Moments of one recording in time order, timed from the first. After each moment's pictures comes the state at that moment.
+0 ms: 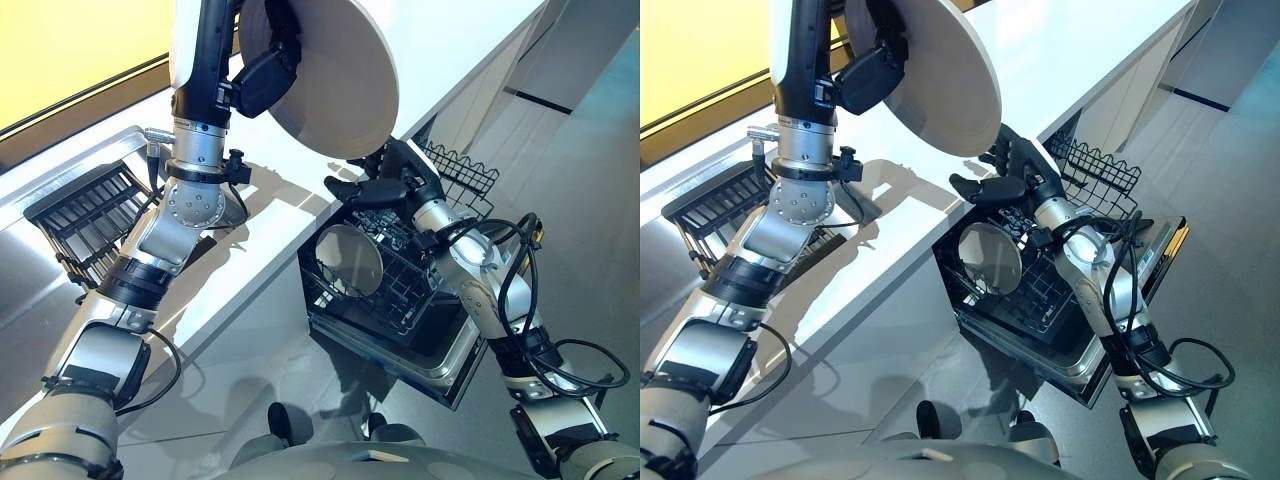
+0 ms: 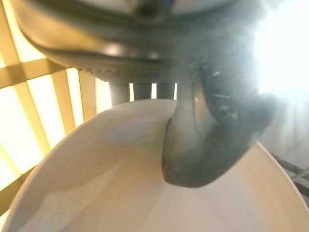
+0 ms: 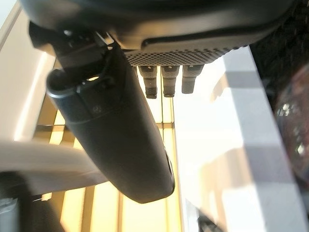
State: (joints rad) left arm -0.74 0.63 -0.32 0.10 0.13 -0.42 0.51; right arm -0.41 -0.47 0.21 -0.12 0.46 0.22 0.01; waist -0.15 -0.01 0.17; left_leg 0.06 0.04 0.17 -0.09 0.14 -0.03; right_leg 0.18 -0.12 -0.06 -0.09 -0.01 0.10
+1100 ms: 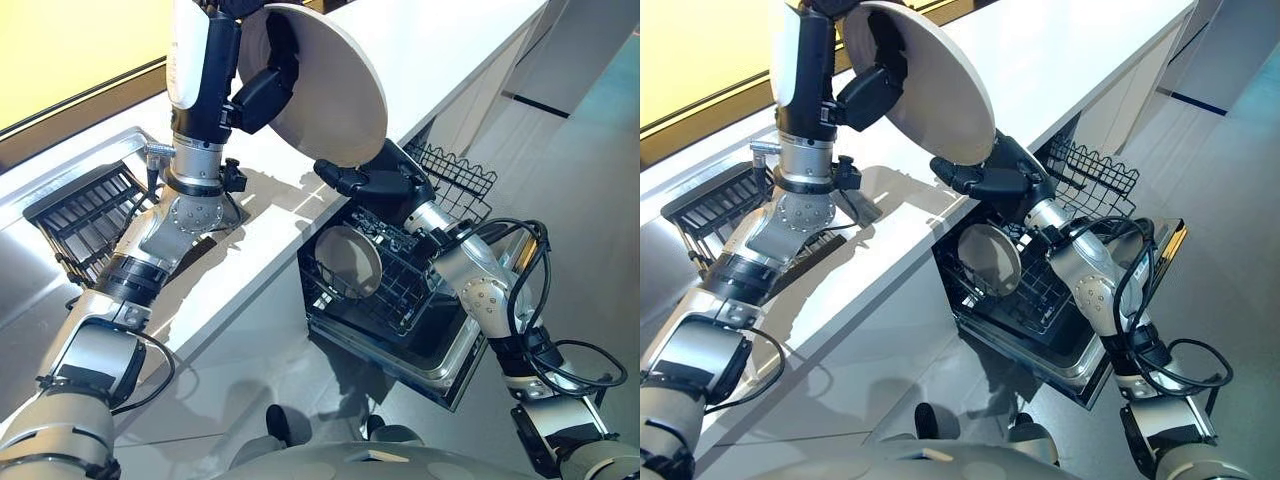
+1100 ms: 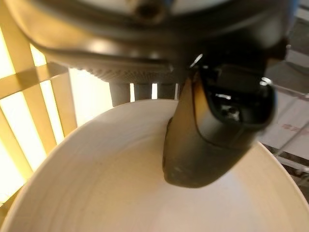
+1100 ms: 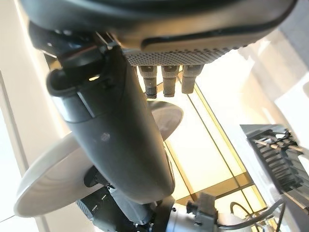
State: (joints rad) left arm -0.75 0.64 -0.36 0.29 0.35 -0.60 0.67; right arm -0.41 -0.42 0.21 -0.12 0.99 0.22 0.14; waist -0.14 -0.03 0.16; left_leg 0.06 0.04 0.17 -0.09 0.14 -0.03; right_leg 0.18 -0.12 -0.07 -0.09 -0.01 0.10
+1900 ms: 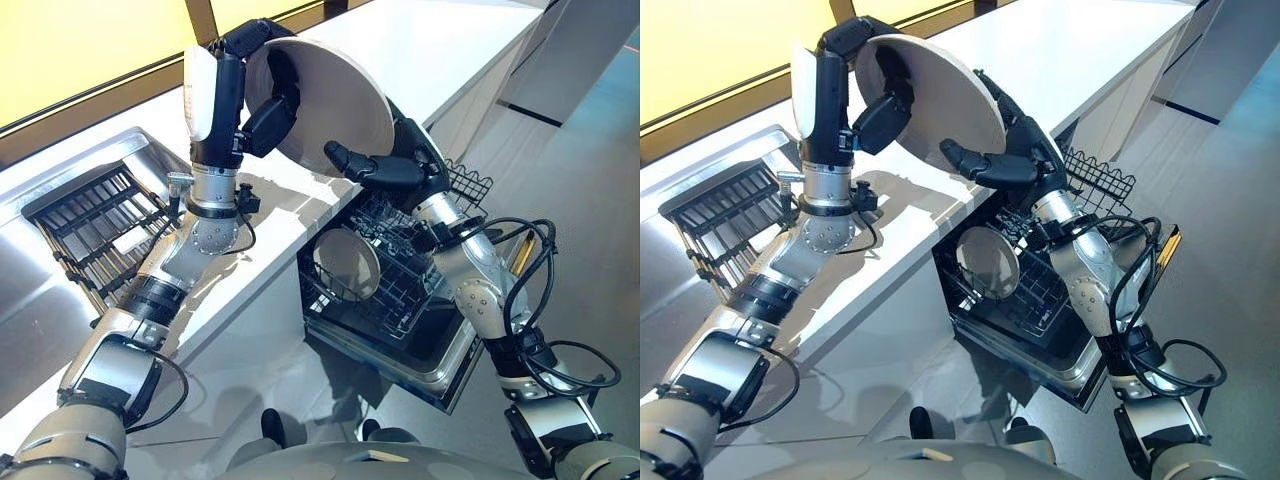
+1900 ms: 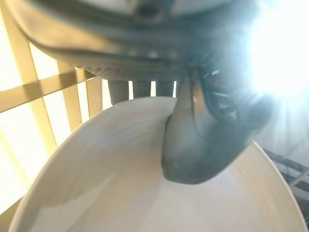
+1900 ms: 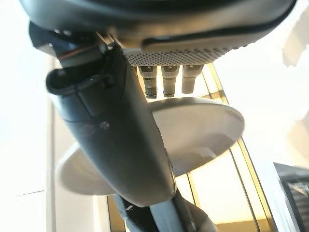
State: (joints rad) left arm -0.62 0.56 -0.35 0.29 0.33 -0.55 0.71; right arm -0.41 -0.41 0.20 -0.12 0.79 0.02 0.06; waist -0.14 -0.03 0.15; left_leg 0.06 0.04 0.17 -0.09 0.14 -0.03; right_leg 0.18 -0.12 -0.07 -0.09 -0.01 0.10
